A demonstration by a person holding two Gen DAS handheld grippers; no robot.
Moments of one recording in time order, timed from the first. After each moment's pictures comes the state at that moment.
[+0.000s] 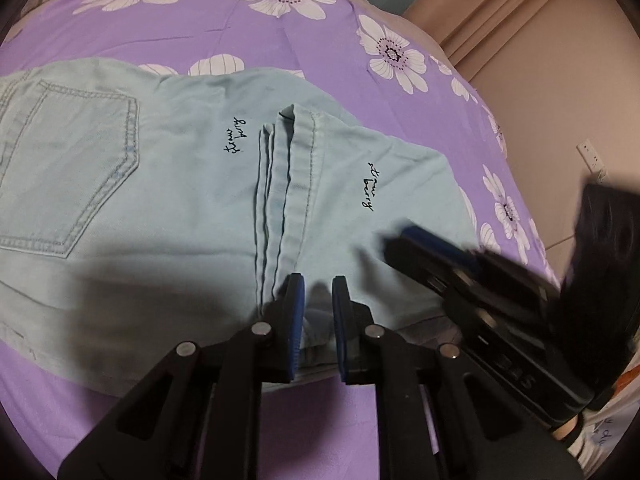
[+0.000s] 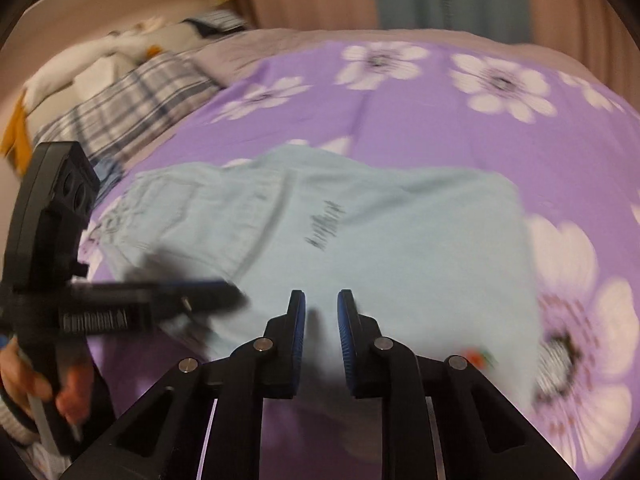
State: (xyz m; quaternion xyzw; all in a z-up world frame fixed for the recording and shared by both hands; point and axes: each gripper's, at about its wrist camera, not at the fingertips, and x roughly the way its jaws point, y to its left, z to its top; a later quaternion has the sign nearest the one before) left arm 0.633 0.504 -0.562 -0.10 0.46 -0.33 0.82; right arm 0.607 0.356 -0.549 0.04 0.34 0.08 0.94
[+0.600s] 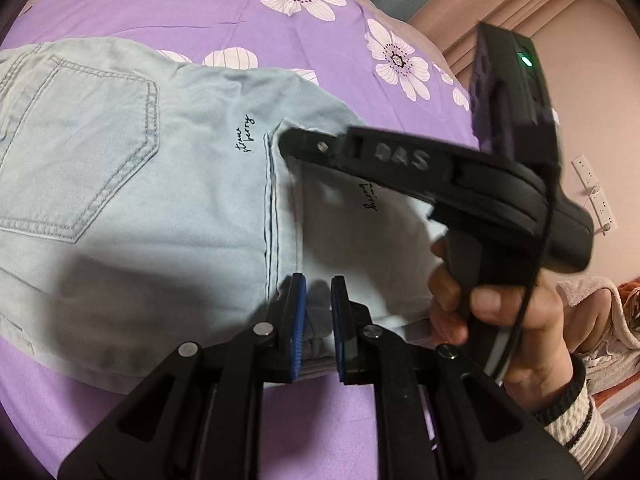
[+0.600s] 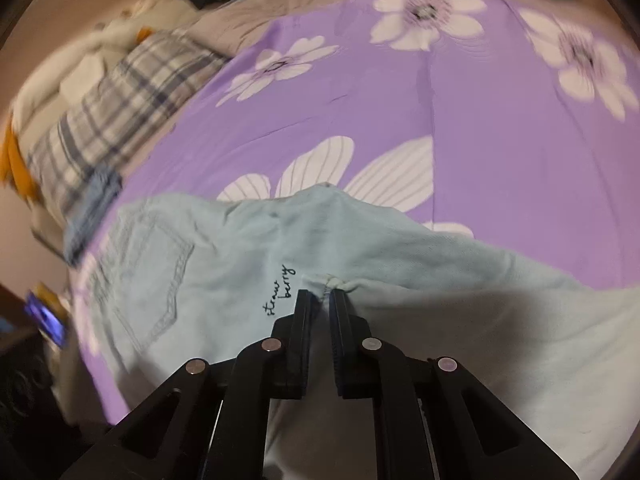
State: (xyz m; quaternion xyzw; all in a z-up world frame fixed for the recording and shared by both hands) left arm 0.634 0.516 -0.567 -0.14 0.46 -0.33 0.81; right arm 0.718 0.378 -0.559 0.12 0.41 0.14 0.90
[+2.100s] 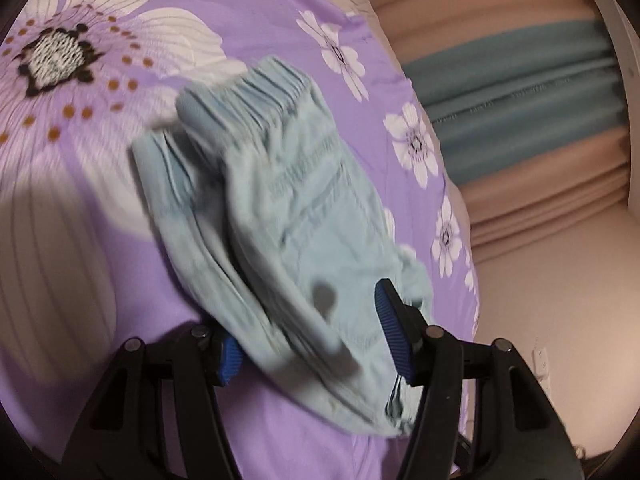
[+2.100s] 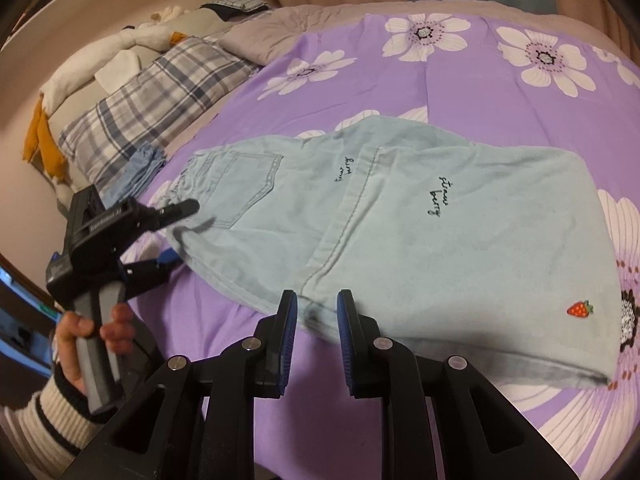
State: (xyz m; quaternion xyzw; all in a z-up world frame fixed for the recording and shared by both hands) left arm 0.658 0.710 -0.585 -0.43 0.38 -0.20 0.80; right arm 0.579 0.411 -0.553 0.09 0.38 0.13 0.91
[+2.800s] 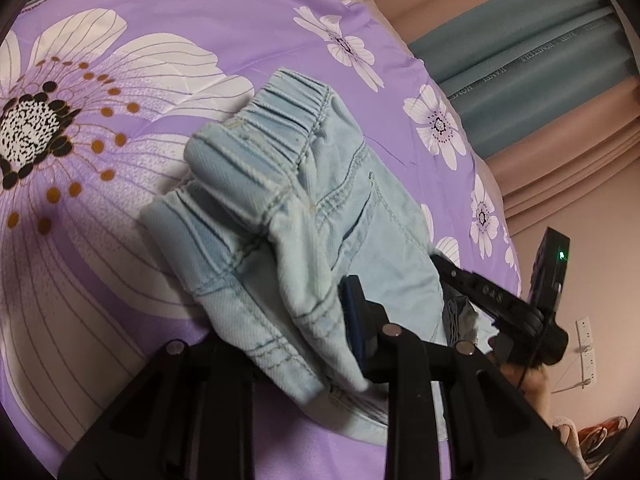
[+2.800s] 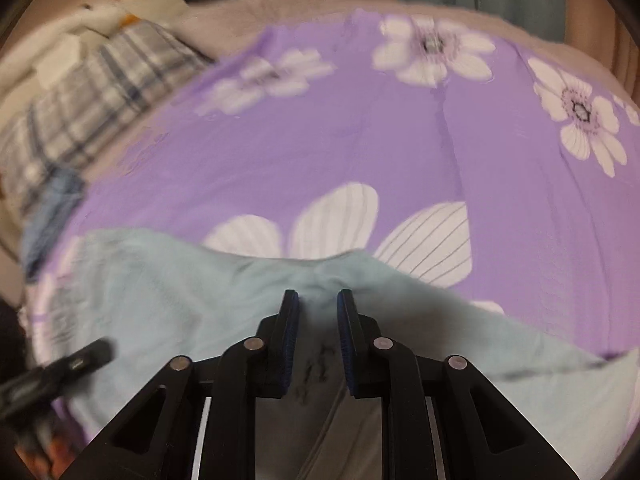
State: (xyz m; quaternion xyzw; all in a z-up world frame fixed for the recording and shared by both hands) left arm 0.685 0.706 -0.591 -0.33 0.40 -0.18 0.83; right arm 0.755 0.435 -0.552 0.03 0.41 0.05 0.91
